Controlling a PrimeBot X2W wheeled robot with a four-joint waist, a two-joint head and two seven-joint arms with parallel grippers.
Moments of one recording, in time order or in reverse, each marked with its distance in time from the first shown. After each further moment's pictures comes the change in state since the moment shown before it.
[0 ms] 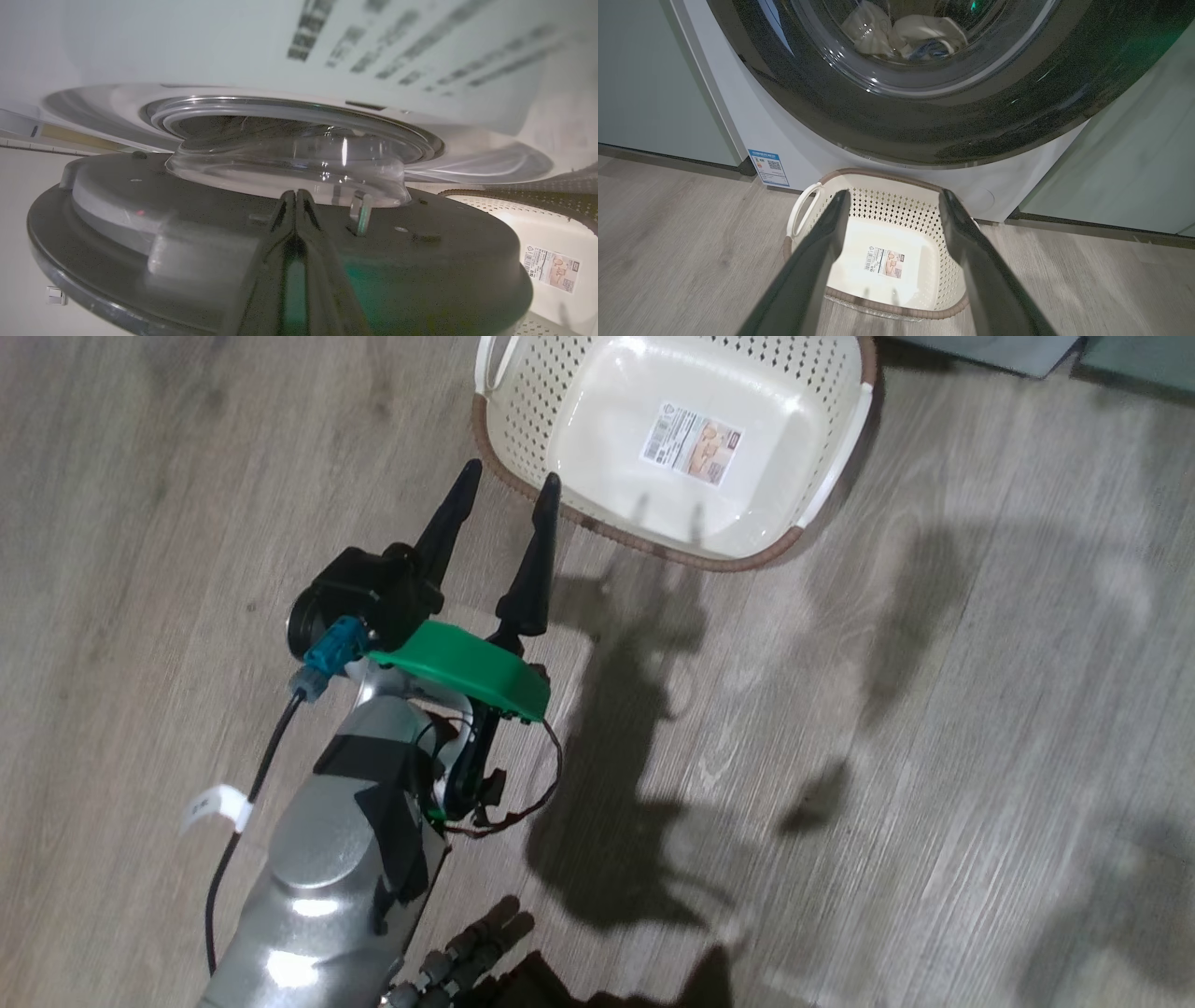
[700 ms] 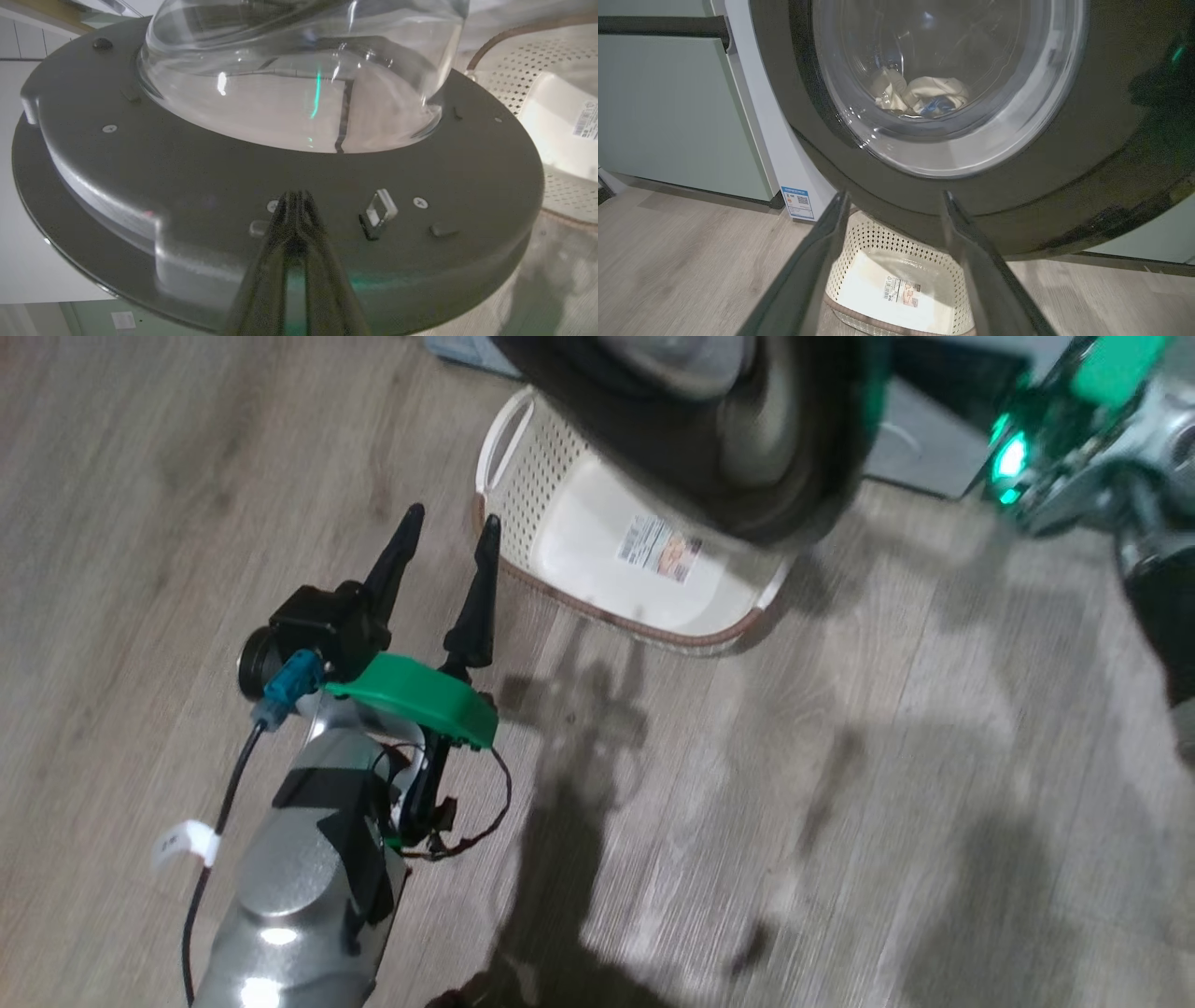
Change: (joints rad) left arm 0.066 0.000 0.125 0.039 0.091 -0.071 0.000; right arm 0.287 0.096 0.058 -0.067 0.058 0.000 0.193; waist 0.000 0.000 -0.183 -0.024
